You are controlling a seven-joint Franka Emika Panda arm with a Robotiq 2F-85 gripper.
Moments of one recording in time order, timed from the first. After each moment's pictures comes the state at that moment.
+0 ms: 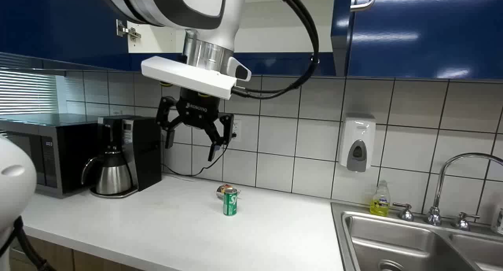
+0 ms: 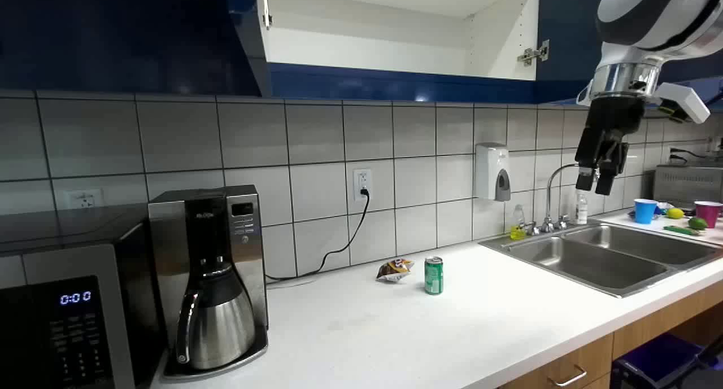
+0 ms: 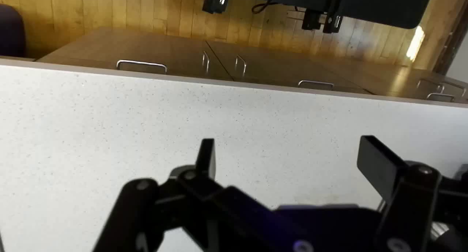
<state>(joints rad) -0.06 -0.83 -0.44 -2.68 -0.10 1.88 -0.57</state>
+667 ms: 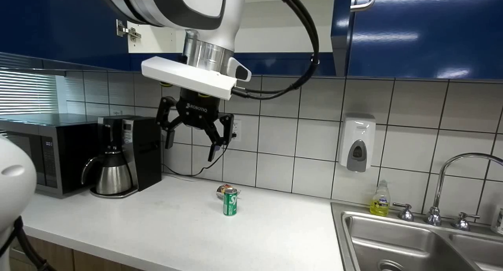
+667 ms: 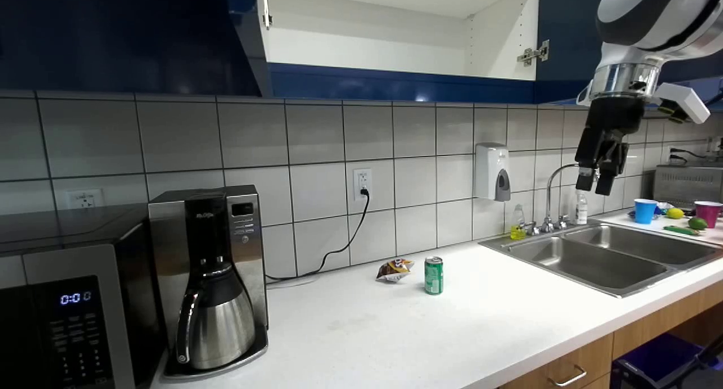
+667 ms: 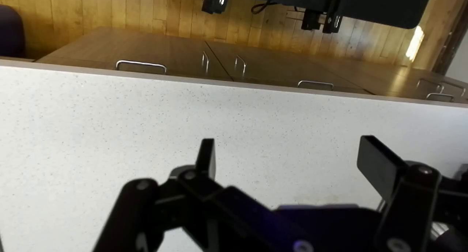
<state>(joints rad) -0.06 -0.83 -0.44 -2.68 -0.10 1.88 -0.57</state>
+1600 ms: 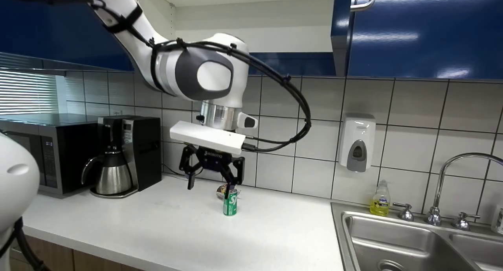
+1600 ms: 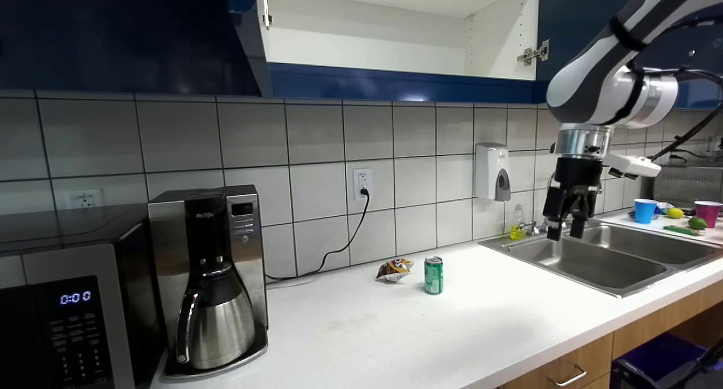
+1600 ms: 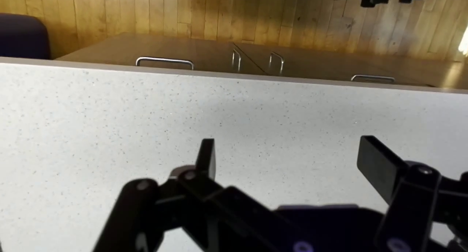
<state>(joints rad) -0.04 -0.46 -0.44 -2.73 -0.07 2.29 -0.58</state>
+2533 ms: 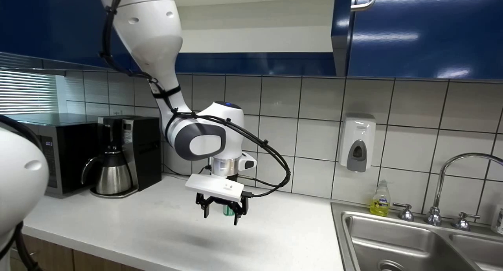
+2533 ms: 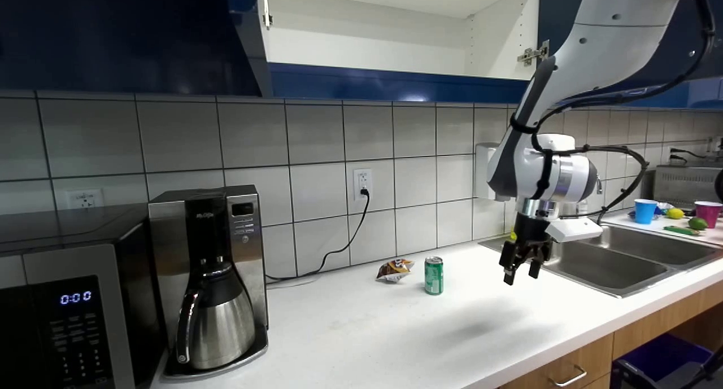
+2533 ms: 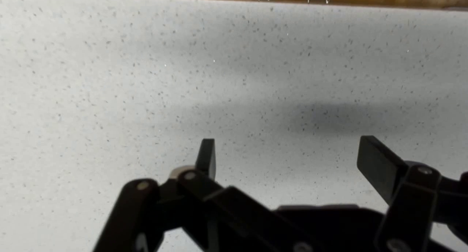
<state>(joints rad) 0.05 0.11 -0.33 -2.62 0.44 2.81 -0.82</state>
